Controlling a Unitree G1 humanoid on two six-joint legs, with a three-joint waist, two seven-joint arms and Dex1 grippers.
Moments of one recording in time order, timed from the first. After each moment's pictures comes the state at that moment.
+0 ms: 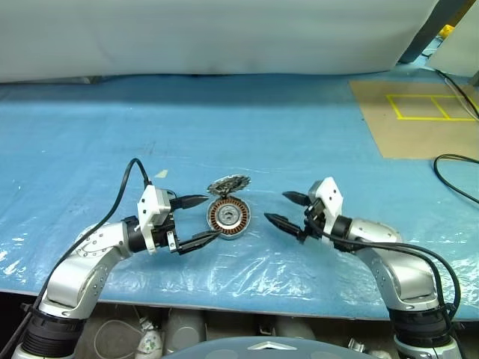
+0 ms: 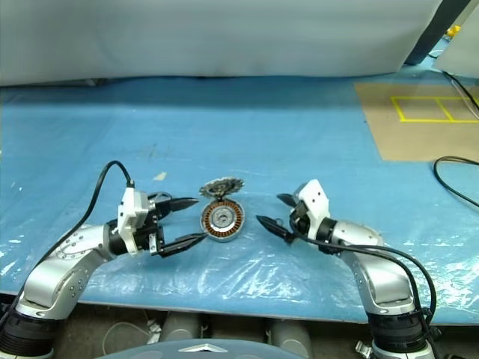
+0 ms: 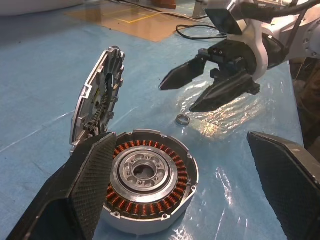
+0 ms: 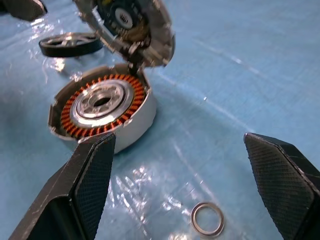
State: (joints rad) left arm 0.01 0.58 0.00 -0.37 -0.56 0.30 -0.99; right arm -0.03 -0.45 0.01 -0.43 0.29 0.64 0.78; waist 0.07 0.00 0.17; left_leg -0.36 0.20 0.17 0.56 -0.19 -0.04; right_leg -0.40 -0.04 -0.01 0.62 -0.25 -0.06
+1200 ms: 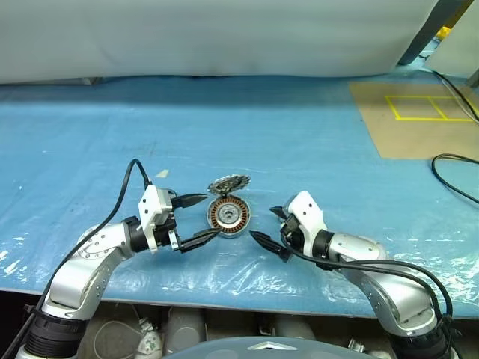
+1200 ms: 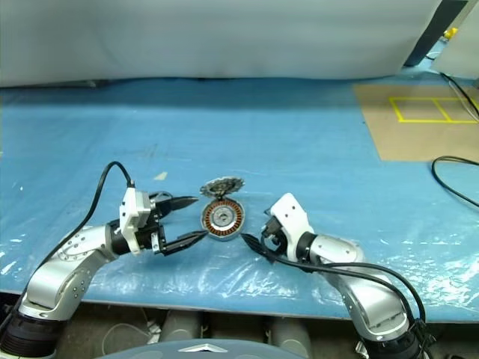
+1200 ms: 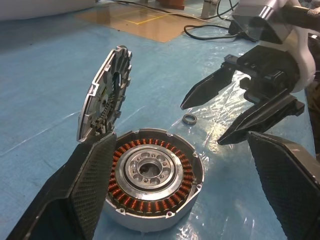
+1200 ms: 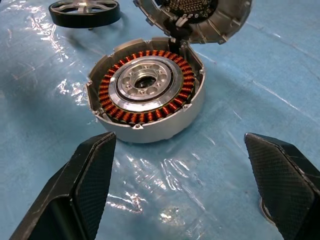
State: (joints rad) left arm 0.02 0.56 -0.01 -0.37 -0.53 0.28 -0.96; right arm 0.04 -0.44 0.19 -0.73 0.26 0.93 0.47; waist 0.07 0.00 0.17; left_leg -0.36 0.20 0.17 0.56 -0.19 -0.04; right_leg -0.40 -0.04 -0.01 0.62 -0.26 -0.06
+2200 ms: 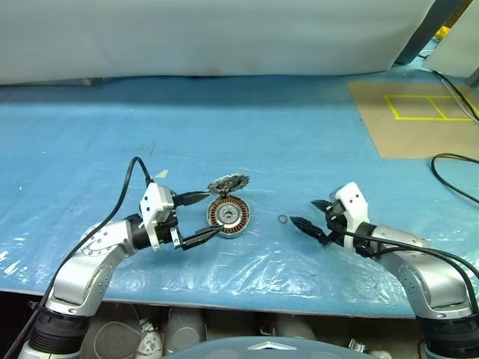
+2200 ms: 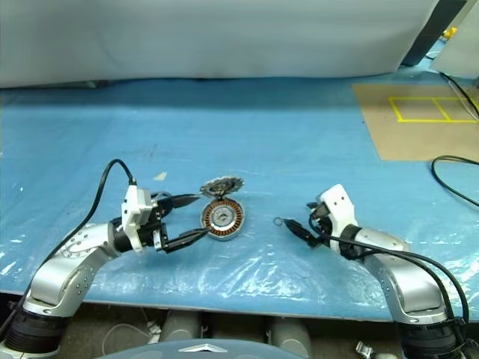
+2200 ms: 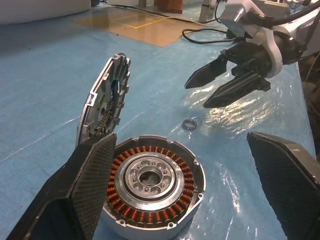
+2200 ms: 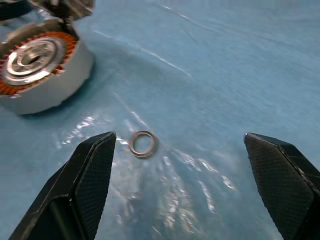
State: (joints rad) left arm -0.01 0.55 -0.01 -0.35 -0.53 0.28 -0.96; right arm 0.01 -0.58 -0.06 -0.49 0.40 0.79 0.64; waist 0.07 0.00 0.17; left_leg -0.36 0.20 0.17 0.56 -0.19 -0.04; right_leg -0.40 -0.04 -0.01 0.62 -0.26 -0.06
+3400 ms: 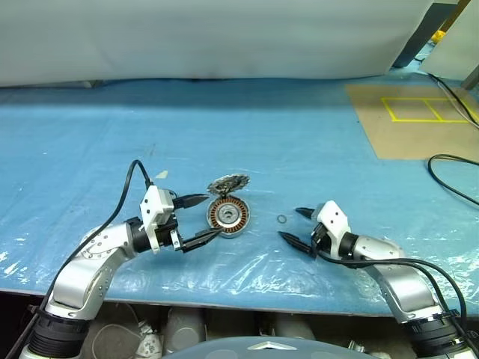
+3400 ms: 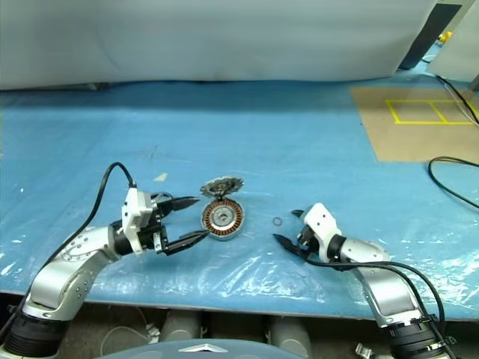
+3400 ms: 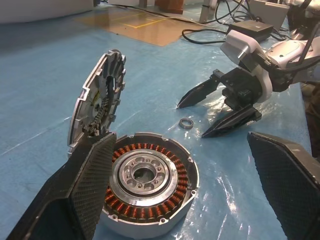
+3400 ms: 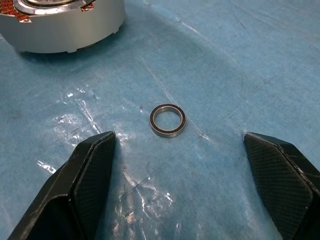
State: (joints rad) left arm 0.02 0.55 -0.02 -0.36 -0.53 0.28 -0.94; right arm 0.02 -0.57 0.10 -0.12 0.19 0.22 0.74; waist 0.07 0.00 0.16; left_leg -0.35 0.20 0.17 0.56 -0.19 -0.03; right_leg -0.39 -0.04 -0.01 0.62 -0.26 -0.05
